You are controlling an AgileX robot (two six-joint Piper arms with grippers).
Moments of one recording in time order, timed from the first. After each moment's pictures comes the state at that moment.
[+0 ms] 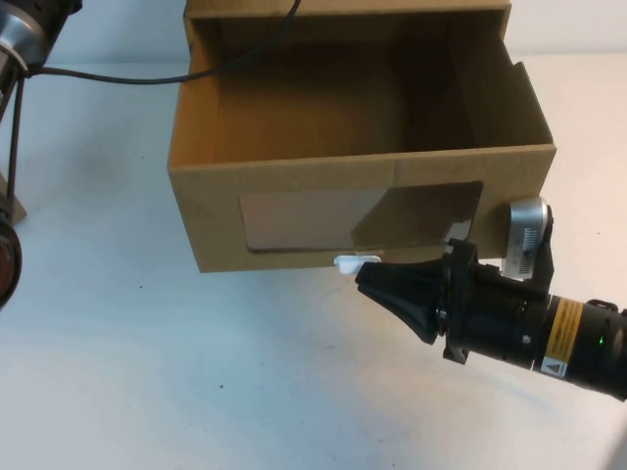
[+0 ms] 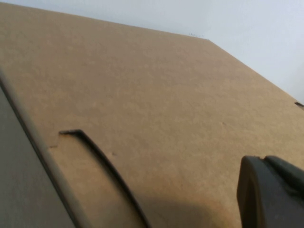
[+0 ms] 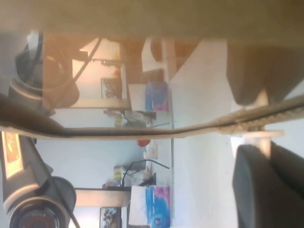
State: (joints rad) right arm 0.47 1.63 -0.56 -0.83 -1.07 1.89; left arm -0.20 2.34 -2.43 -1.03 0.68 0.76
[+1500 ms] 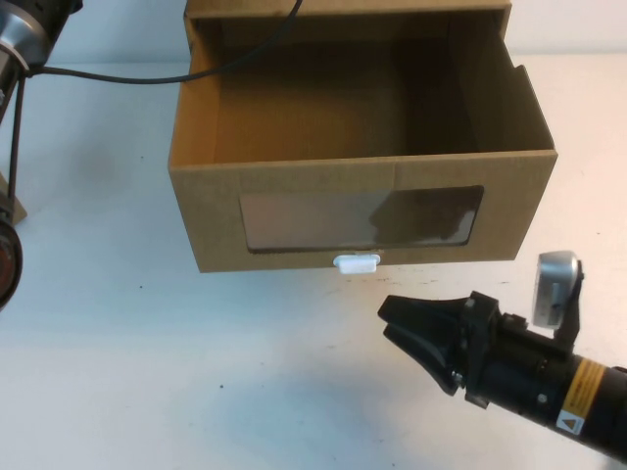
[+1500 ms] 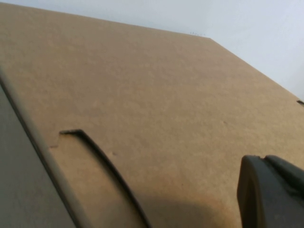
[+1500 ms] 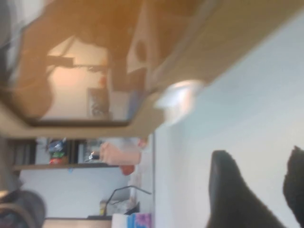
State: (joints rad) right arm 0.55 1.61 -0.38 -0.55 -1.13 1.66; left arm -0.20 2.34 -2.43 -1.02 0.68 0.75
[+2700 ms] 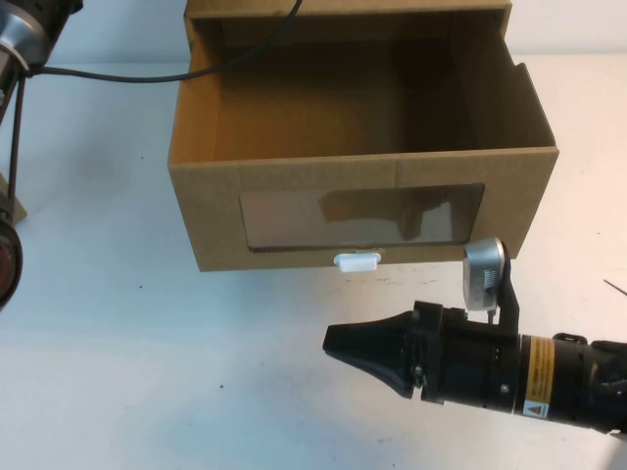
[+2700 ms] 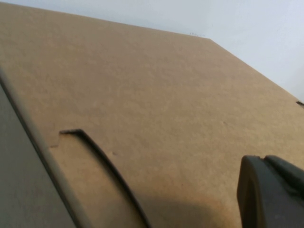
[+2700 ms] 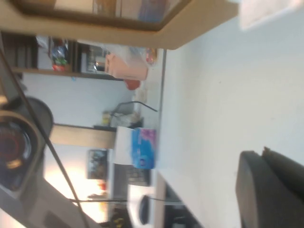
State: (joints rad) right arm 0.55 1.68 -0.54 -0.88 -1.14 1.78; left arm -0.20 2.34 -2.43 -1.02 0.68 0.75
